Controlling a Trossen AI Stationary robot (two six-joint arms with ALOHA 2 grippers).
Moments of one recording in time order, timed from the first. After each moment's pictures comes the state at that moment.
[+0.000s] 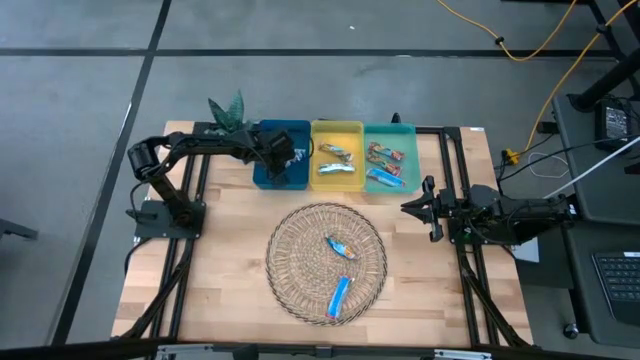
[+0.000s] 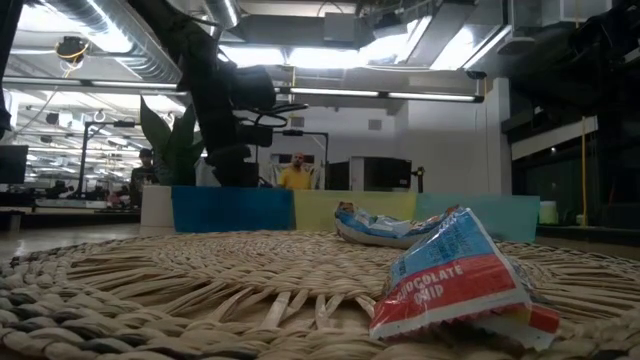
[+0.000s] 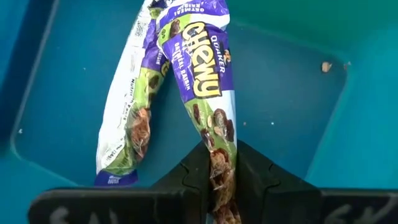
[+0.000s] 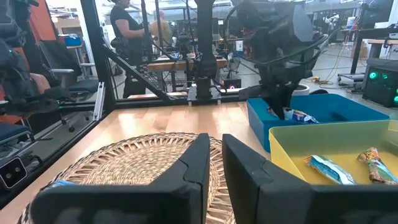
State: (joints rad) left arm 0.53 1.64 0.98 -0.50 -0.08 0.17; right arm 0.05 0.00 0.01 0.03 0.03 0.07
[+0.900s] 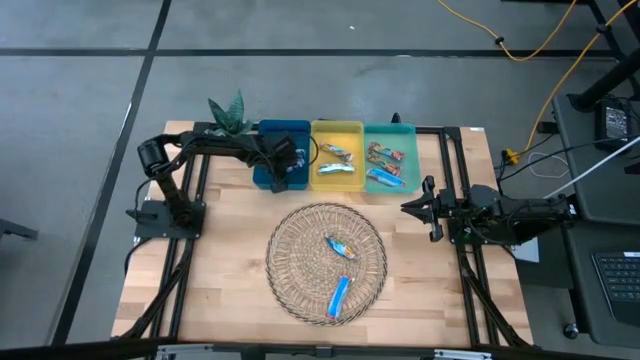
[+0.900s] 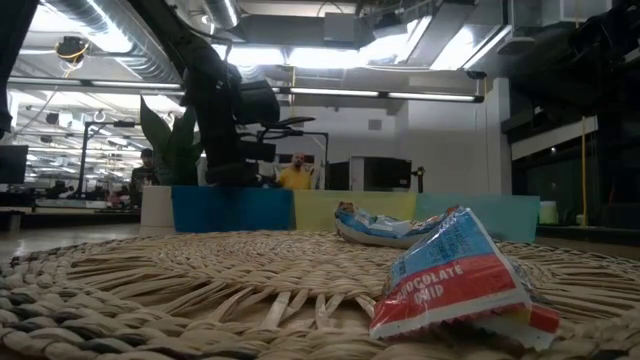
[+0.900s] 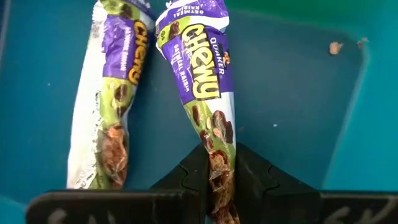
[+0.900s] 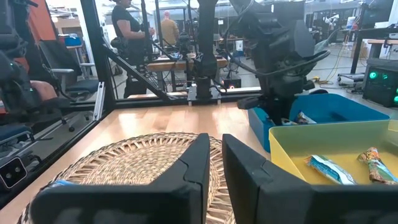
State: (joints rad) left arm 0.52 1.72 0.96 -0.44 -0.08 0.28; right arm 0.05 0.00 0.01 0.03 0.03 0.07
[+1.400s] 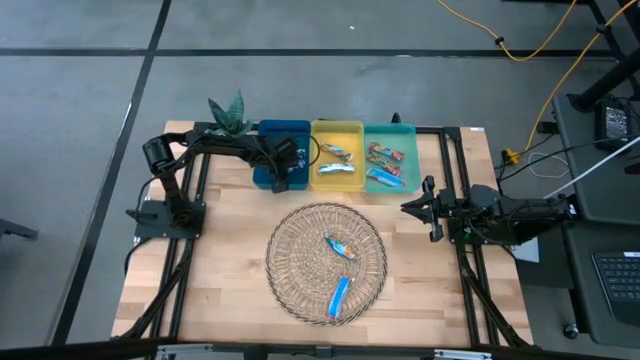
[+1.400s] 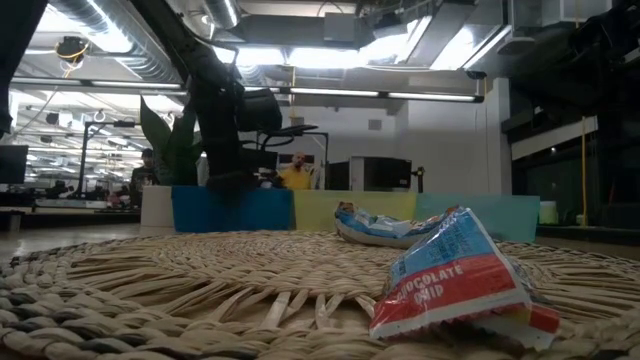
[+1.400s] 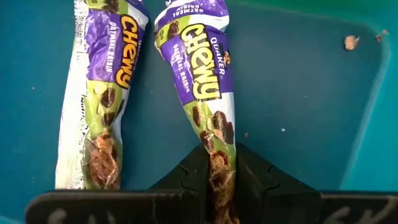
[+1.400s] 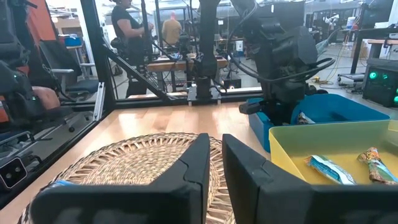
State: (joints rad) left arm 0.53 1.79 0.97 -0.41 -0.08 0.30; right arm 0.05 0.00 0.01 0.03 0.03 0.07
